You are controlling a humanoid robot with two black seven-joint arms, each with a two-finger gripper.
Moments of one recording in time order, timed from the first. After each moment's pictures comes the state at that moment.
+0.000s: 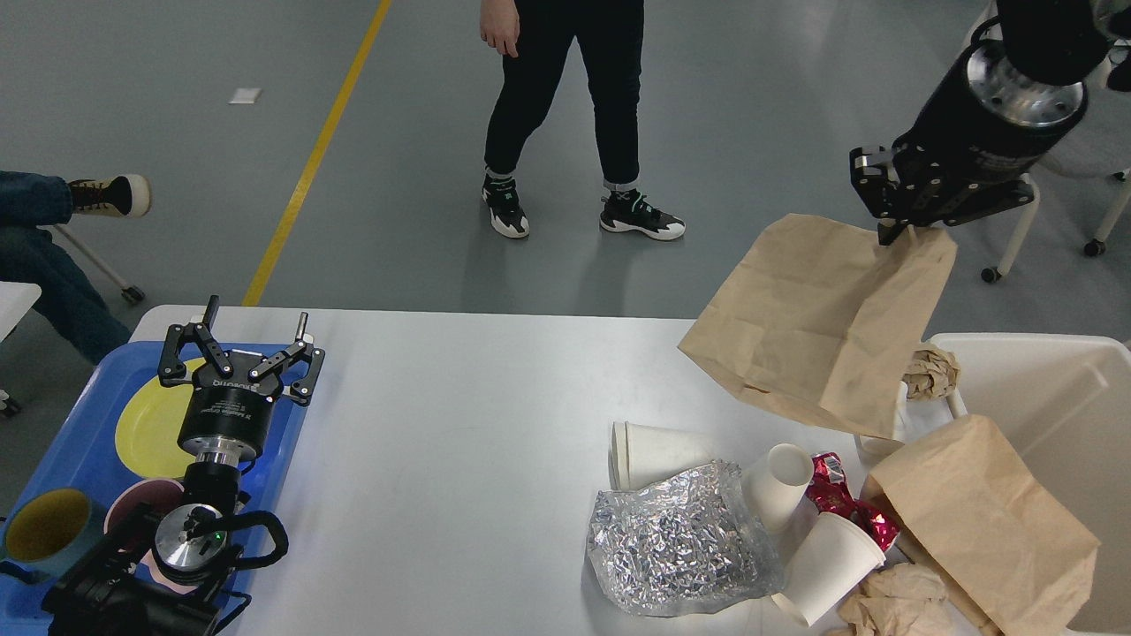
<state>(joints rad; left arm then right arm) -0.31 0.17 -1.22 -0.77 -0.14 -0.58 -0.28 2.40 -0.26 -1.39 1.24 0.10 0.89 -0.20</state>
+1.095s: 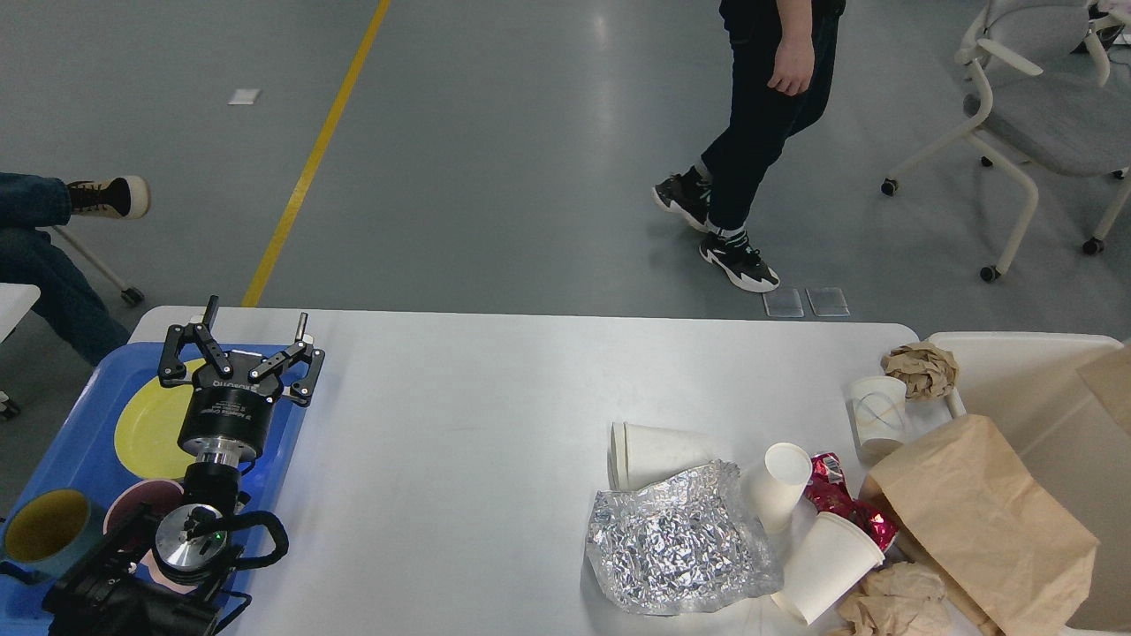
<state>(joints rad) -0.31 0.17 -1.22 -0.77 -0.14 -0.58 -0.28 1.69 -0.84 -1.49 0.87 -0.12 0.27 -0.20</state>
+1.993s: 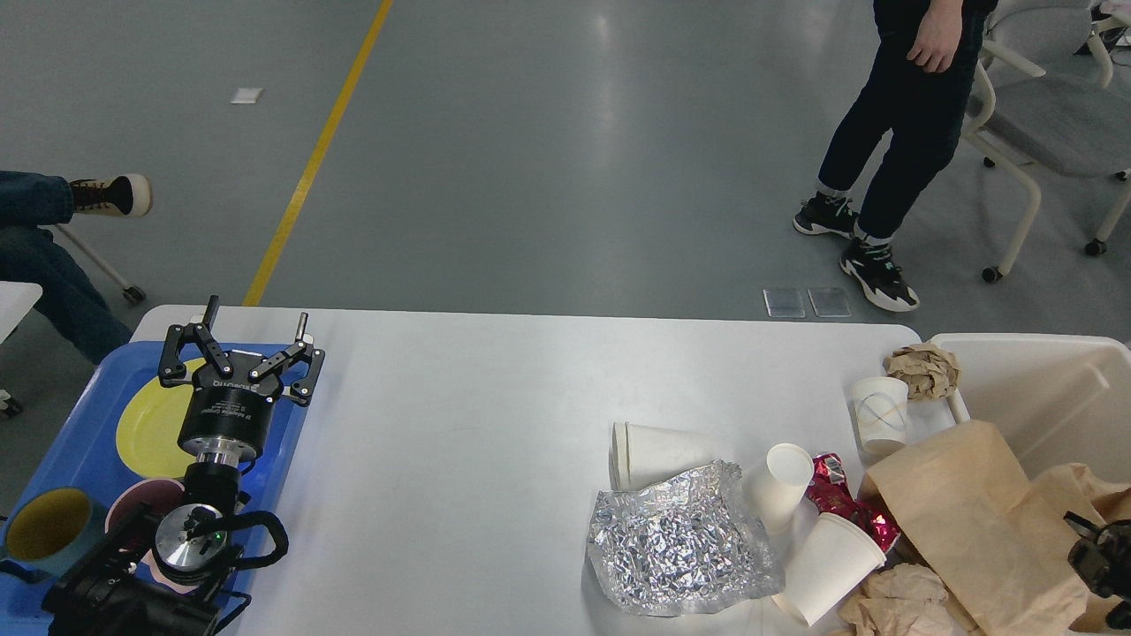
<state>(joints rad) -0.31 0.17 -1.22 -0.77 -0.14 -0.58 -0.28 0.59 -0.40 -0.94 0.14 -0.04 0.07 -0.19</state>
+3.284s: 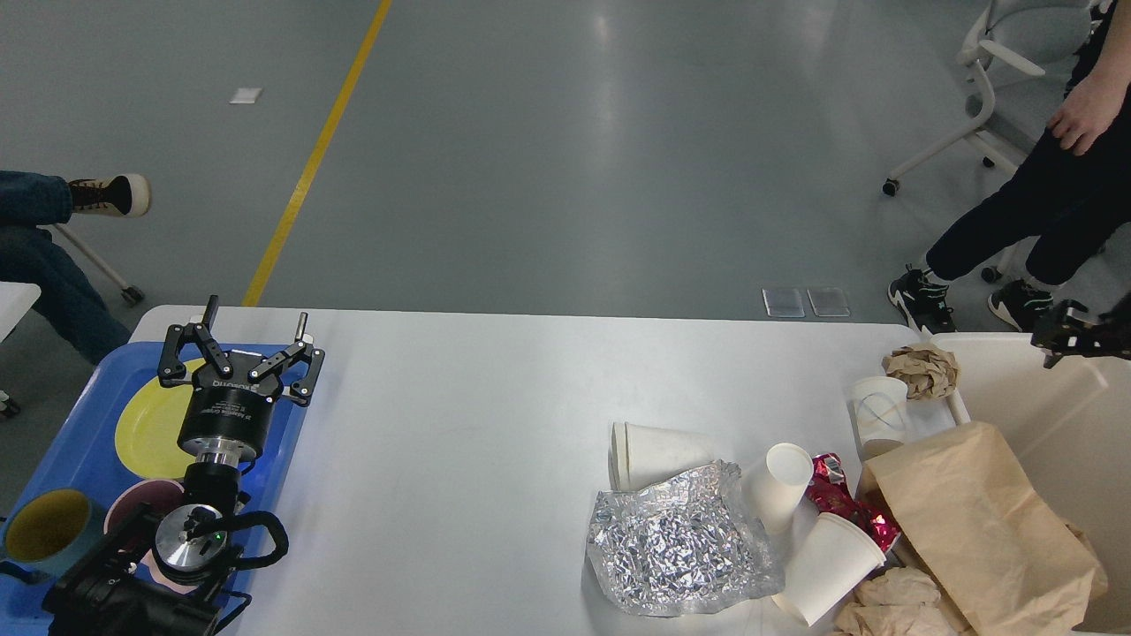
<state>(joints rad) -0.31 0.17 -1.22 -0.77 -0.14 -0.58 -0.28 1.72 -0.58 -1.35 0.88 -0.12 0.66 -0.20</state>
